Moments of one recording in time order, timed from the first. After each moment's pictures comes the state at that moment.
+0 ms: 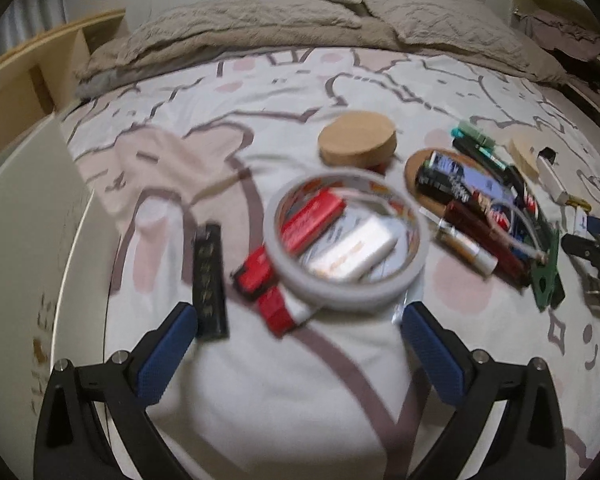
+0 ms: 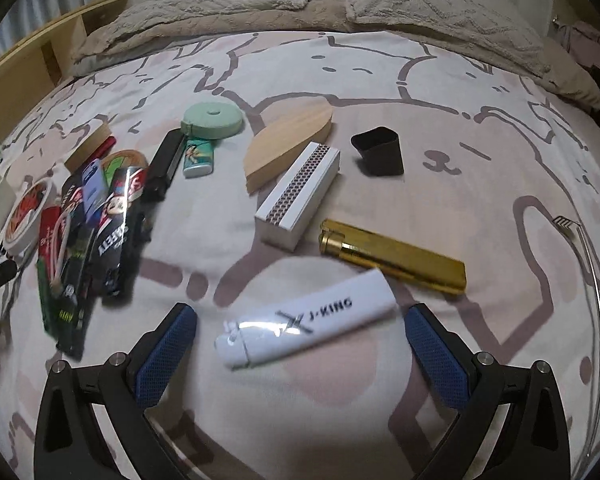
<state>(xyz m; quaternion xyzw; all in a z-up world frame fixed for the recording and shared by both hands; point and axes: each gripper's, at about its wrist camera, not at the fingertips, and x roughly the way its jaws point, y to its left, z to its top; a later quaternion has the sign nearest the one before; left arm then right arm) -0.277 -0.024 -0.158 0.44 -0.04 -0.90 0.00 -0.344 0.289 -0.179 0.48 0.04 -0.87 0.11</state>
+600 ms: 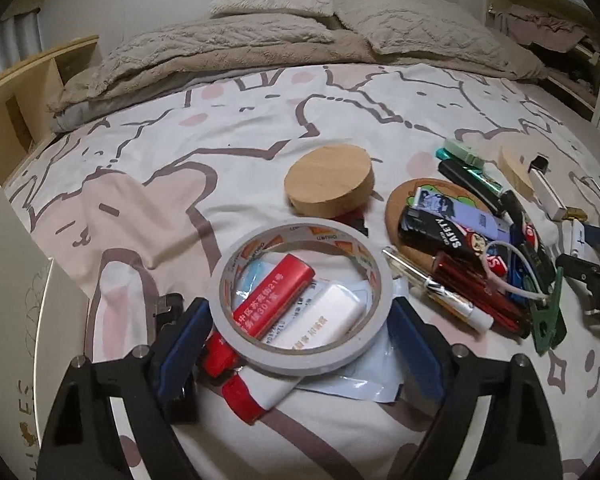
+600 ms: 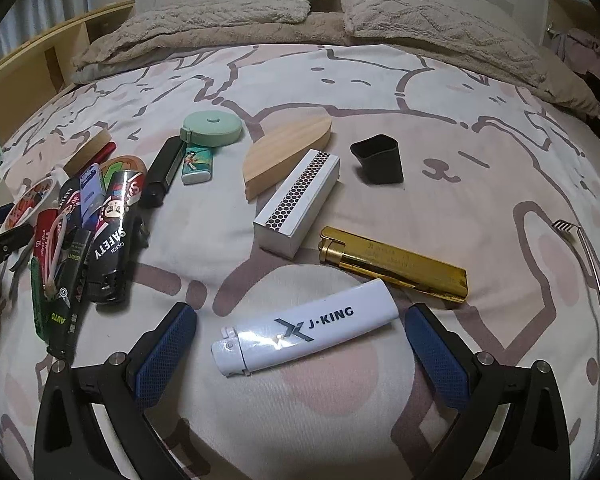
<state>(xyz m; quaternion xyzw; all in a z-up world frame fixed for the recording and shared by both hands) -0.308 -0.009 -0.159 0.41 -0.06 -0.91 -0.03 -0.341 0.290 -0.183 0.45 0.04 -0.89 0.10</state>
